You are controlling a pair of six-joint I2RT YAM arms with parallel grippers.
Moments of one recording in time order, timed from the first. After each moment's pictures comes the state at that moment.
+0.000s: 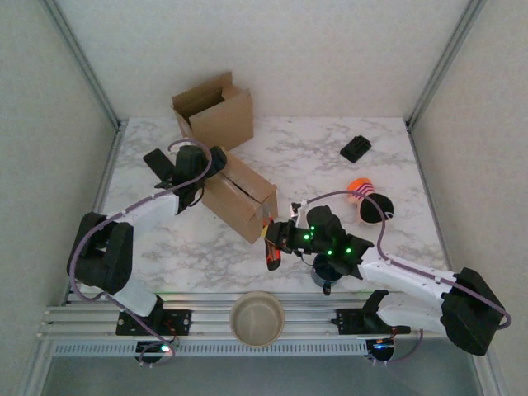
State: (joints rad) left arm -0.30 1.59 0.96 0.10 -0.19 -0.76; right arm 0.89 1.09 0.54 0.16 -0.36 1.24
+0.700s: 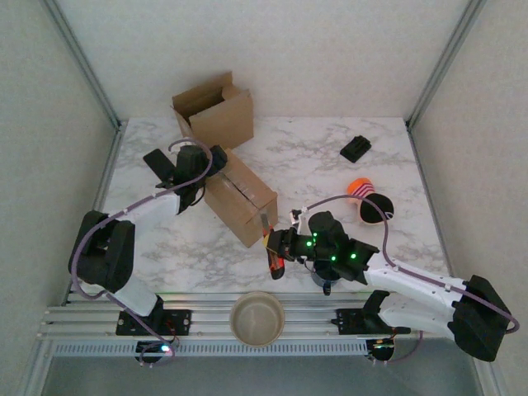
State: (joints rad) left arm -0.30 1.61 0.96 0.13 -0.19 -0.78; right arm 0.93 1.02 0.52 0.06 -0.37 1.24
